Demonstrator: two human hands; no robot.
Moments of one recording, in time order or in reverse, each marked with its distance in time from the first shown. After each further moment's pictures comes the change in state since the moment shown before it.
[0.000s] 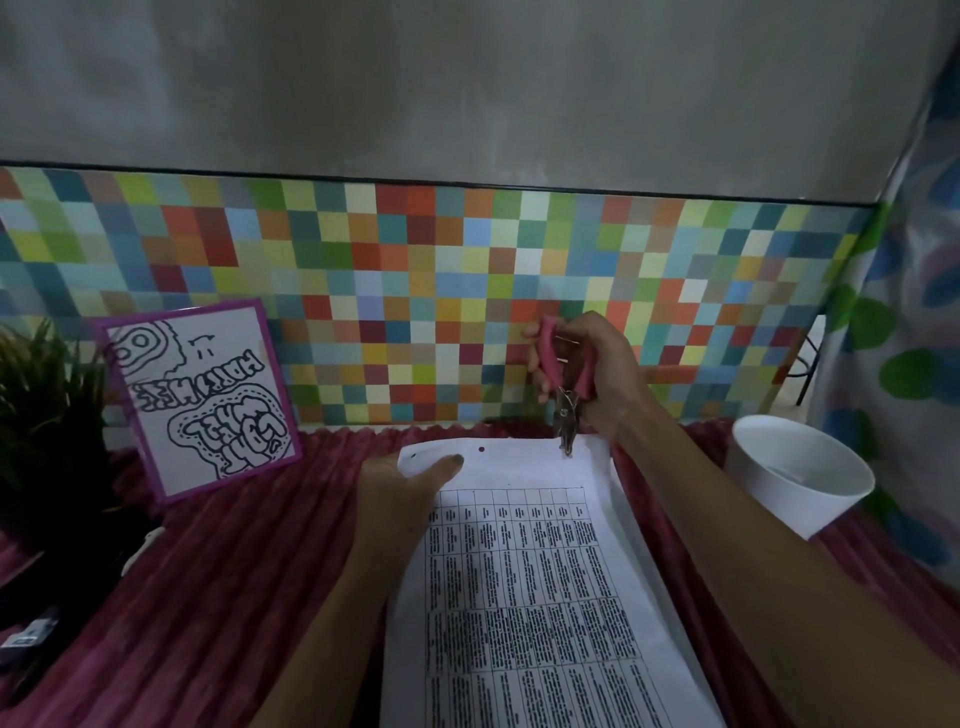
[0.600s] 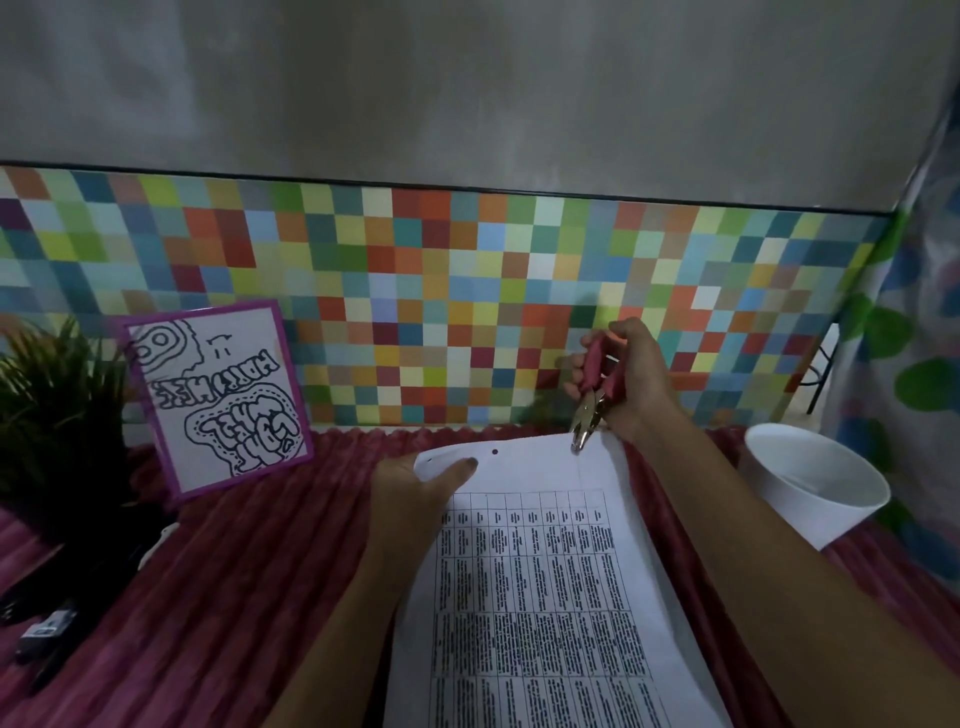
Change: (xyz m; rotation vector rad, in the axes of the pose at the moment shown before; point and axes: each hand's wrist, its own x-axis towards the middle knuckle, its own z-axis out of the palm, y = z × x) left_hand -0.005 0.005 0.001 -0.006 -0.031 0.010; right_hand 0.003 -0.002 -0.011 0.181 0.400 0.138
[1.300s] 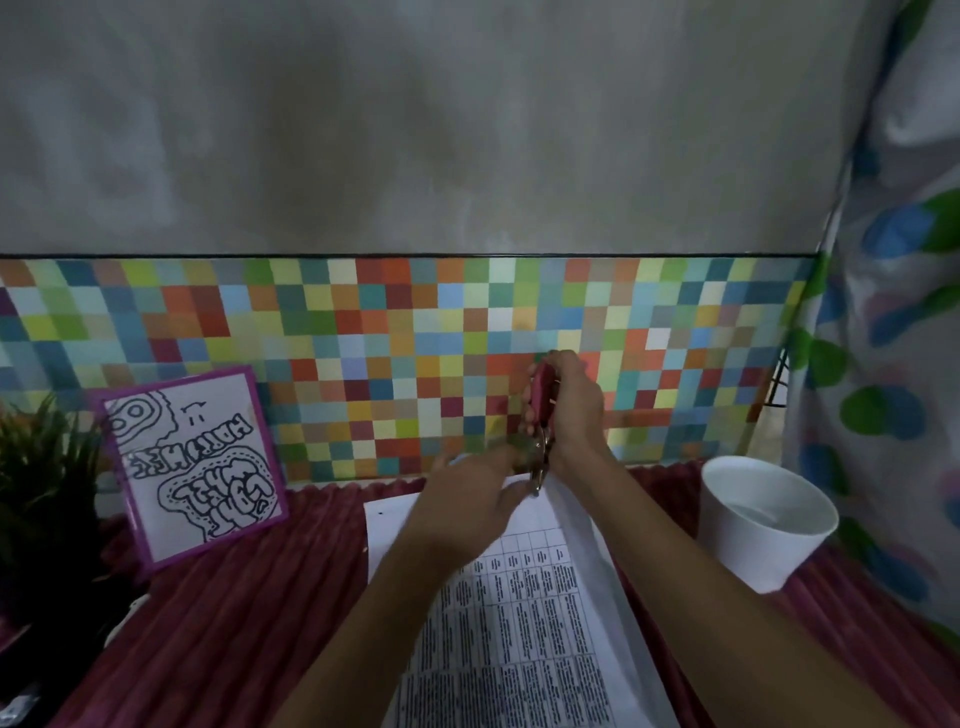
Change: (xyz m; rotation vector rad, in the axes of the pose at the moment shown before) left_hand 0.015 0.055 0.054 0.901 -0.452 0.580; right_hand -0.023 -0.002 0.029 -0.116 0.060 -0.278
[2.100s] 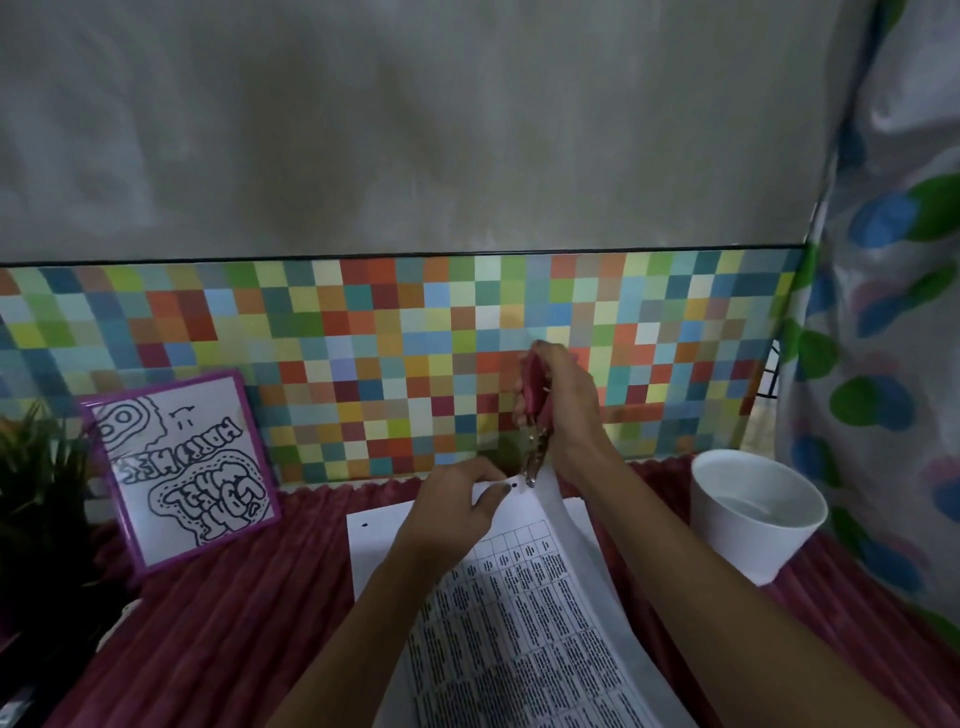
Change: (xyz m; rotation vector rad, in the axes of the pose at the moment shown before) left_hand 0.001 -0.019 0.028 -0.292 0.110 -0.117; right_hand -0.004 -0.013 -0.011 -0.052 -0.158 -0.021
